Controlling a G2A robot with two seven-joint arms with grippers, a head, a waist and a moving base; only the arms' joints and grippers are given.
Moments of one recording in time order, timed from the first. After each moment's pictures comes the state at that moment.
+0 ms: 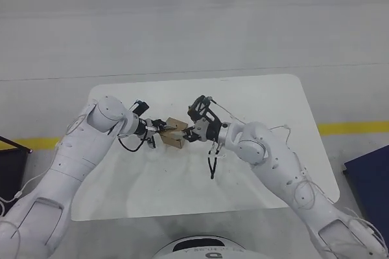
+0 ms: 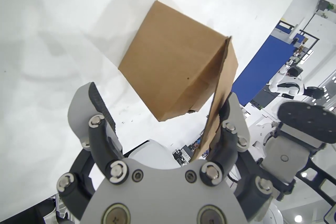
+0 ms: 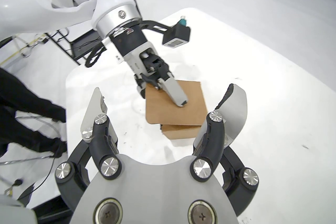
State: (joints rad) left arm 0.80 -1.09 -0.89 -1.14 0.02 0.45 -1.21; right arm -1.11 -1.23 0.91 -1.57 -0.84 -0.42 0.41
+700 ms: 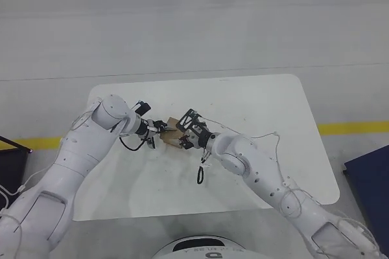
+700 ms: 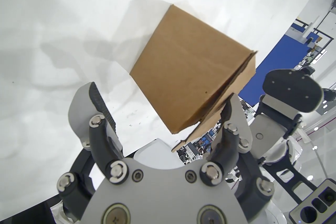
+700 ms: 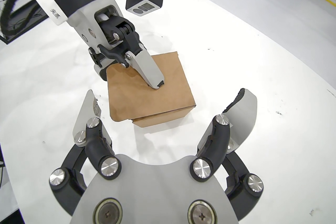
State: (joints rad) left arm 0.75 -1.11 -0.83 -1.06 0.03 0.42 -1.23; right arm -1.09 -1.28 0.77 -1.49 -1.12 -0.18 0.39
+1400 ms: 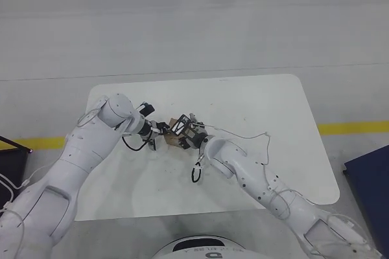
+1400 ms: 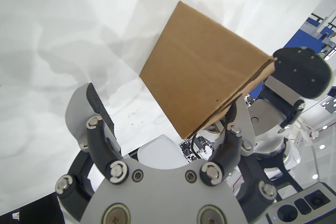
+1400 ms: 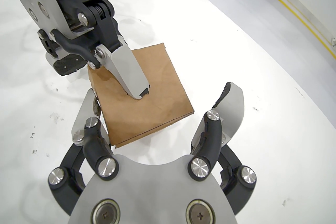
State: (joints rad) left arm 0.71 -1.14 -0.77 -1.01 0.04 0.42 -1.26; right arm -1.07 -1.32 0.70 -1.41 -1.33 -0.06 0.37
